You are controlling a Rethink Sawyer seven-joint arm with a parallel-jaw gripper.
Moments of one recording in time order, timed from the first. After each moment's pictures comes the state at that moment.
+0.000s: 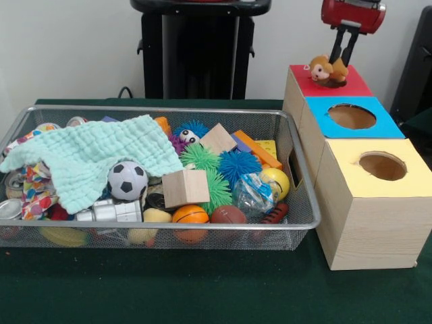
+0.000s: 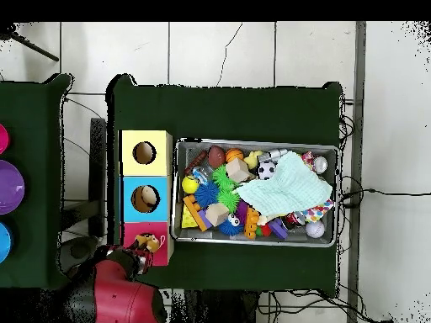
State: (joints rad) arm 0.56 -0.74 -0.41 2.06 0.43 0.24 1.76
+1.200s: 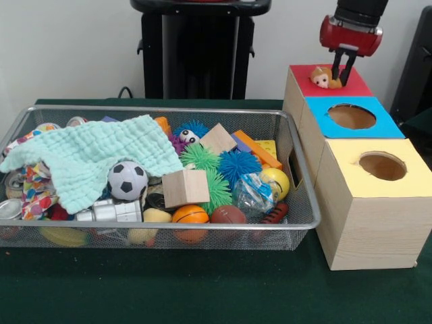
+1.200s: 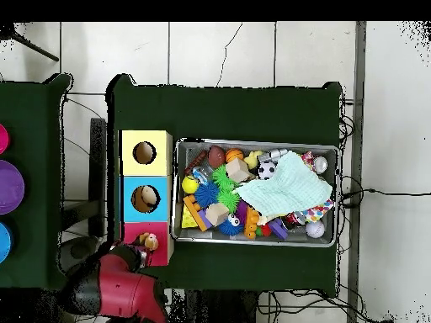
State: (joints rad) arm 0.51 -0.67 -0.33 2.06 0.44 0.17 1.76
